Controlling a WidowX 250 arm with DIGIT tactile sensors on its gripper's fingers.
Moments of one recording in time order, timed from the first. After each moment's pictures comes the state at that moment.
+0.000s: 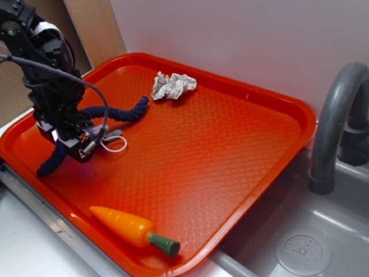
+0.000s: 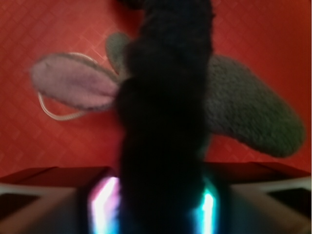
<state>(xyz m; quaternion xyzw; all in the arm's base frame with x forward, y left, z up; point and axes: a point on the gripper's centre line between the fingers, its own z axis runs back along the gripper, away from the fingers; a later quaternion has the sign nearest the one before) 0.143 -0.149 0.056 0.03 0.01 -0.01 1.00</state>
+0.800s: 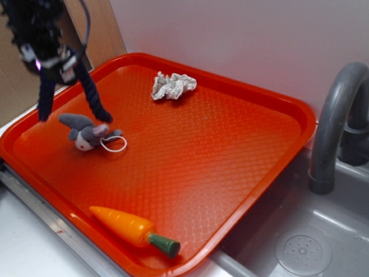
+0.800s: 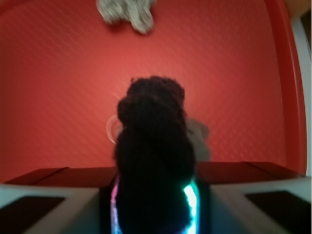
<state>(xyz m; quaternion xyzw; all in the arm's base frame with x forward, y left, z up) 0.178 -0.148 0.171 -0.05 -0.05 -0.01 1.00</state>
